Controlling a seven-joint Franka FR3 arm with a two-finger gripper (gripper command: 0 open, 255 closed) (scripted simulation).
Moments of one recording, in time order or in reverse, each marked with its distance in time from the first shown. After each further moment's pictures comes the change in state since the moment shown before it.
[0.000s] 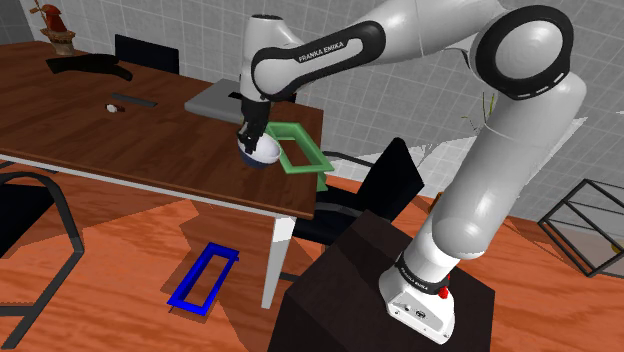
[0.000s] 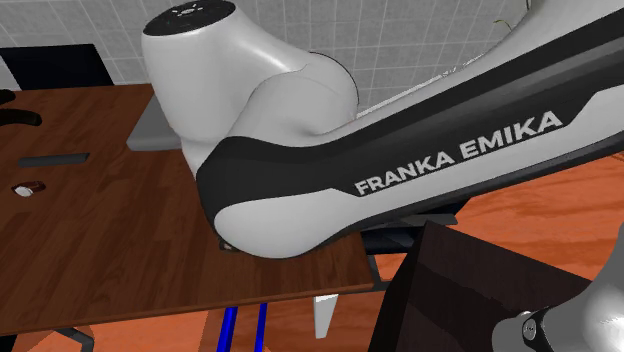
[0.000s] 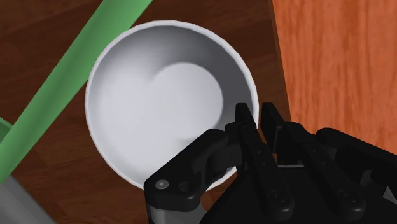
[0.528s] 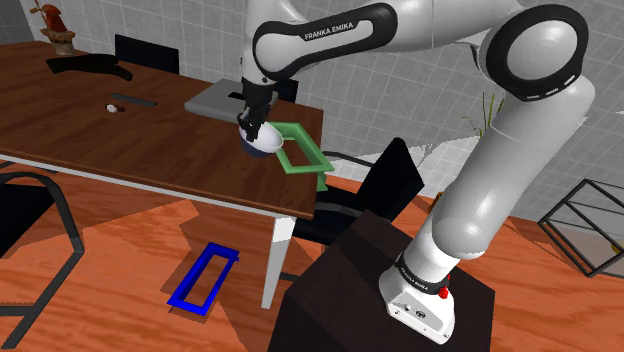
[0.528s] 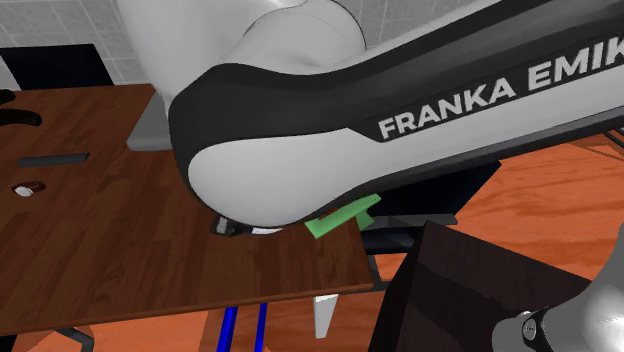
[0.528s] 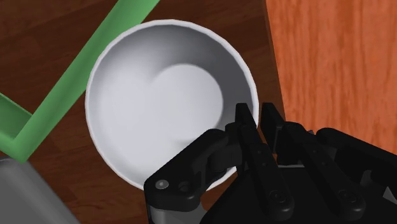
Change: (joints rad) arm -0.001 -0.042 0.000 0.061 0.014 -0.102 -0.012
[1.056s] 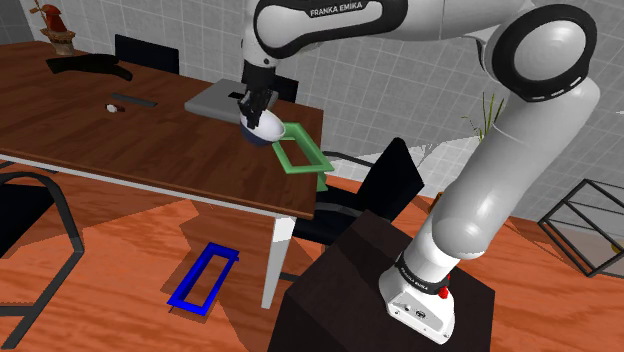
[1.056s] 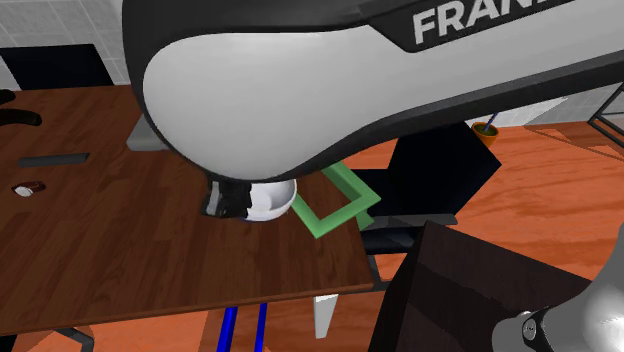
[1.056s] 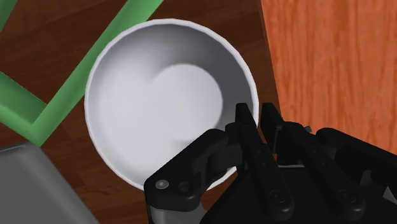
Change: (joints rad) arm 0.000 -0.023 0.000 0.077 0.007 -0.100 -0.008
